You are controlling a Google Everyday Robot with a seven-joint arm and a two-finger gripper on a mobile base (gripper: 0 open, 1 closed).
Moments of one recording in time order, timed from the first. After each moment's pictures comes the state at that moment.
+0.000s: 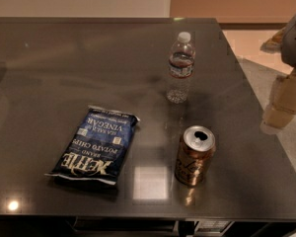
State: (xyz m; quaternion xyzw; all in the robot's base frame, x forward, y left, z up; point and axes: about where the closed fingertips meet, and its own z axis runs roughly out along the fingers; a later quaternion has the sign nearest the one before) arm 0.438 -0.217 0.976 -0.60 0.78 -0.03 0.16
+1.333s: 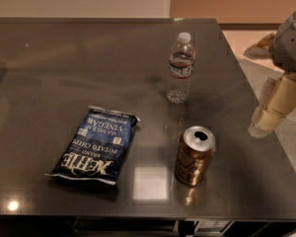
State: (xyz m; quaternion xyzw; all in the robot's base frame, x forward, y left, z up) arm 0.434 -0.185 0.972 -0.63 0.75 0.05 0.20
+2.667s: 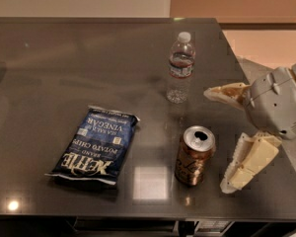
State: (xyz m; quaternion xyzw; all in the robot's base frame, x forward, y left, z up) arm 0.370 -0.118 0.924 -0.67 0.66 0.19 0.28
